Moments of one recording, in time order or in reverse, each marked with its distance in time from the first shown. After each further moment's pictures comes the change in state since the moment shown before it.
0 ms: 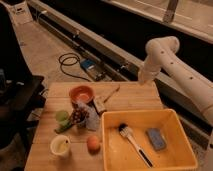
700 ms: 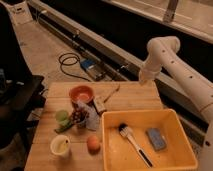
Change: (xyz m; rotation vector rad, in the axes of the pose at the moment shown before) arm 0.035 0.017 0.008 -0.022 -0.045 0.055
